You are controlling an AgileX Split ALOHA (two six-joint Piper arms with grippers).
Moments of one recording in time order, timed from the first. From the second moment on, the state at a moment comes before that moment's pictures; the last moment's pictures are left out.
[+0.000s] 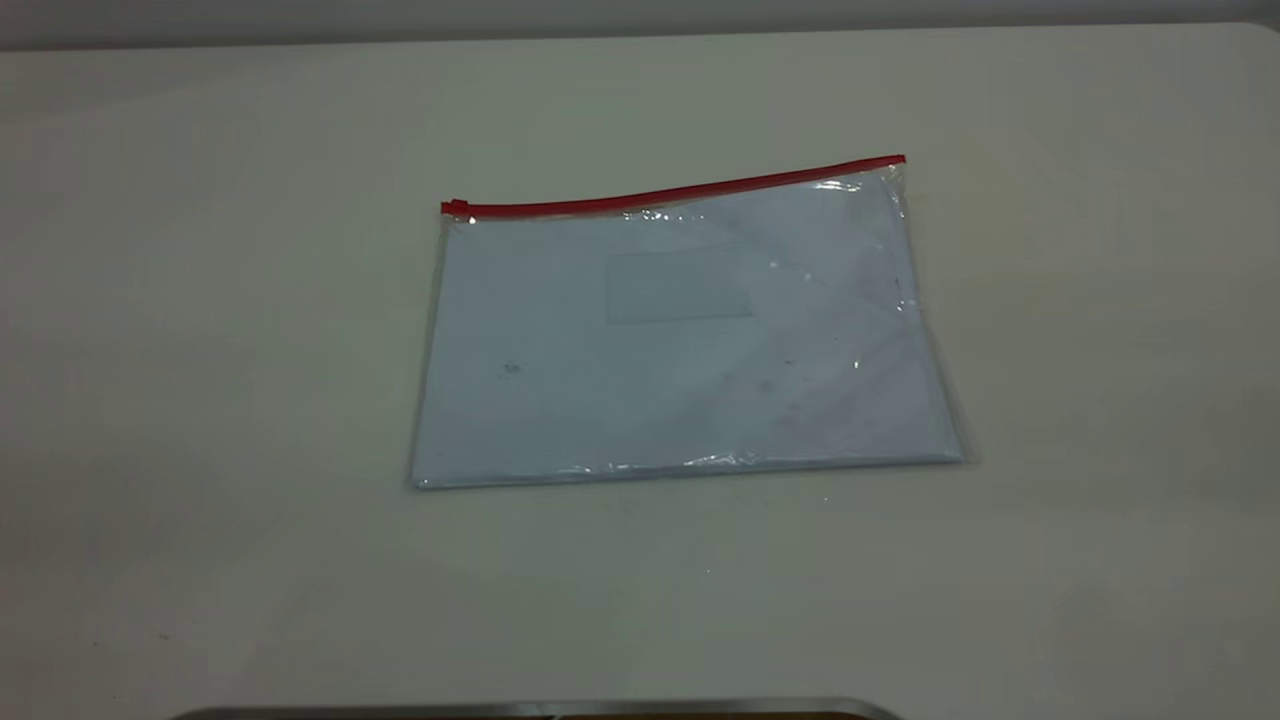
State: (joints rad) left arm -0.26 0.18 -0.50 -0.06 1.16 0.05; right arm 0.33 0.30 -0.52 0.15 1.13 -0.15
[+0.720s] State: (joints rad) left arm -0.26 0.18 -0.49 -0.05 1.14 0.03; right arm 0.33 -0.02 -0.48 -0.04 1.13 0.00
